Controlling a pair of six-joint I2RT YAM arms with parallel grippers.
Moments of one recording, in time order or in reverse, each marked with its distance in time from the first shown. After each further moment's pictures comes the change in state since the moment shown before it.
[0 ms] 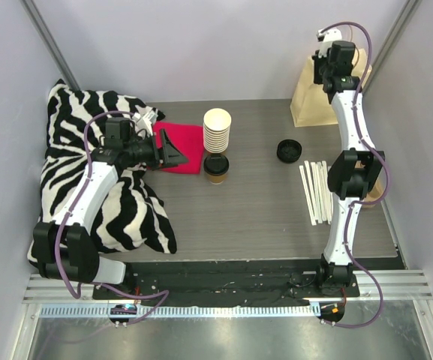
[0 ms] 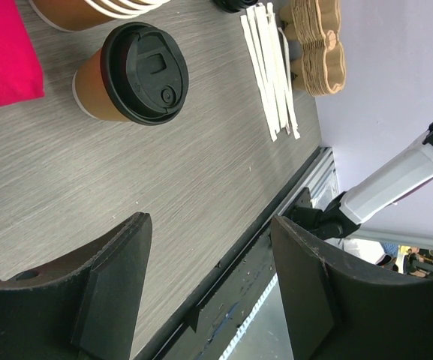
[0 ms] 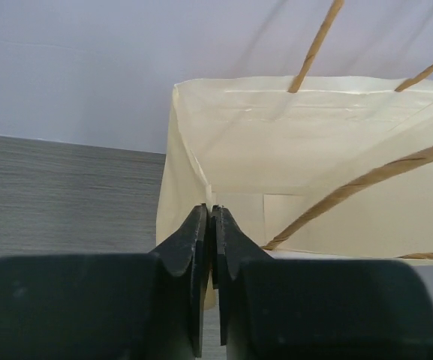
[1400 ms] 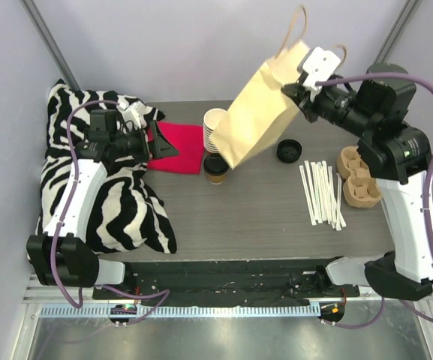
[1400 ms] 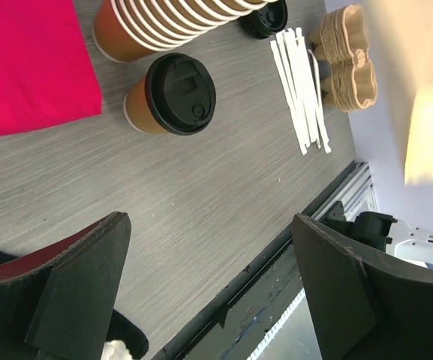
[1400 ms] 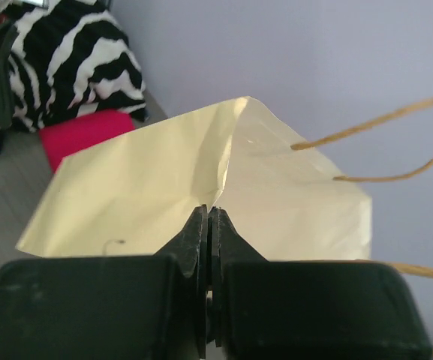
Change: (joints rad) left arm 0.064 -0.037 0.135 -0.175 -0.071 0.132; right arm 0.405 -0.945 -0.346 -0.298 -0.359 -0.324
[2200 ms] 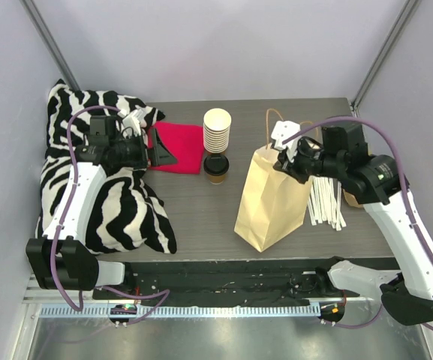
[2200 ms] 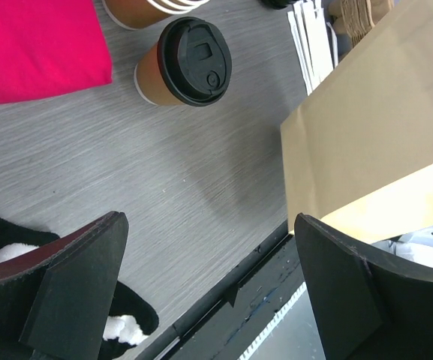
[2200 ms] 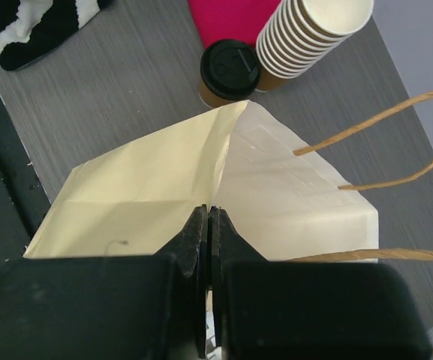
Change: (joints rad) left arm 0.014 -0.026 -0.026 -0.087 -0.007 0.079; right arm 0.094 -0.224 -0.463 -0.301 -0.018 -0.035
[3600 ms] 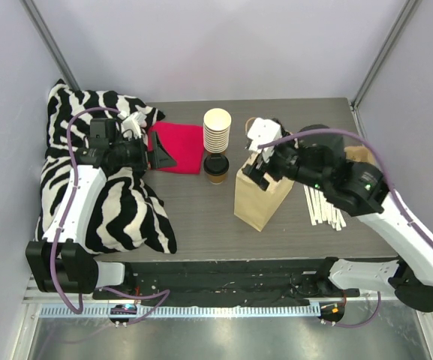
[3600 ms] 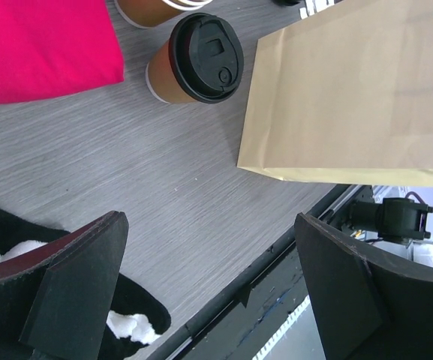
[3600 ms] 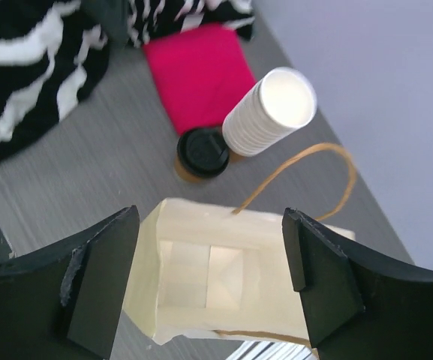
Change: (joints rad) left arm 0.000 -0.021 -0.039 0.017 -0.026 0.032; right arm 0.402 0.021 -0.049 0.260 0.419 0.154
